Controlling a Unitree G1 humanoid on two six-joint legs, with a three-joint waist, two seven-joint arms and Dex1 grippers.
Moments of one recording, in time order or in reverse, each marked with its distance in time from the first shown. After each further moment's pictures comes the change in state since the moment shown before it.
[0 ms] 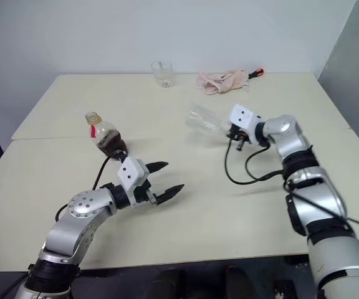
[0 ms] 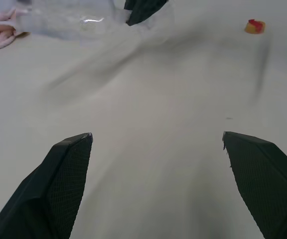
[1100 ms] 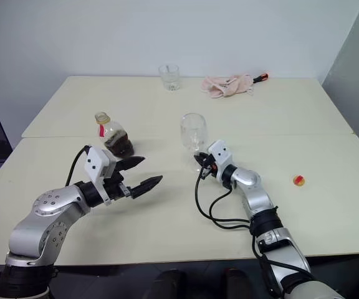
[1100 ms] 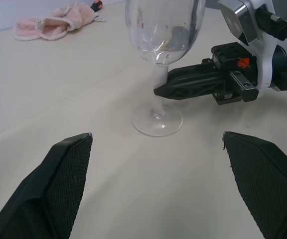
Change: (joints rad) left arm 0.037 0.074 0.196 -0.054 -0.182 0.149 -0.026; right arm 0.453 0.248 -0.012 -0.399 0.167 0.039 -0.328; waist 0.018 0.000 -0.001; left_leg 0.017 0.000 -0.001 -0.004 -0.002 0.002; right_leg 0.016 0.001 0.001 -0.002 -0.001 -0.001
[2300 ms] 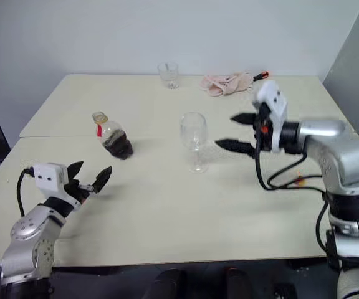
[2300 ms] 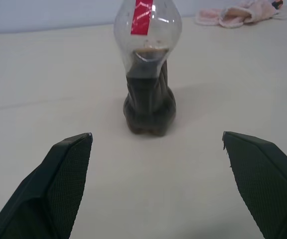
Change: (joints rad) left arm 0.052 -0.113 0.239 0.296 0.097 -0.286 0.267; right arm -0.253 -0.527 -0.146 -0.795 0.446 1.004 0.290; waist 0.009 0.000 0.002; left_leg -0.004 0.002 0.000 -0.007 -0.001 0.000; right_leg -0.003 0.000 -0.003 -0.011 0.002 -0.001
